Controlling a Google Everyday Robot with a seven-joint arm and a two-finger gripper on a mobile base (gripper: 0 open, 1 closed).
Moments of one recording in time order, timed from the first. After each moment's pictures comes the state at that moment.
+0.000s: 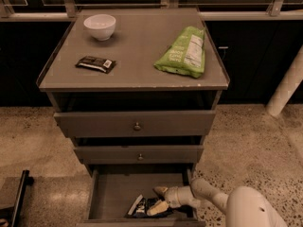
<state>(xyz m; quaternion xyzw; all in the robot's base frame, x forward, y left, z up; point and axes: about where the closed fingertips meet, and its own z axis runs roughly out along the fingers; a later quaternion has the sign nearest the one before) 0.515 -0.028 0.156 -0.40 0.75 0.45 0.28</state>
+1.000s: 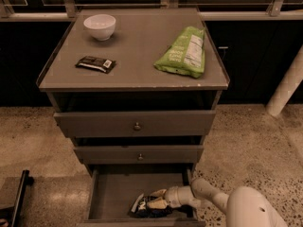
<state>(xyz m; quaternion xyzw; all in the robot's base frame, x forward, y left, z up) 0.514 -0.028 0.155 -0.40 0.75 0.45 0.28</state>
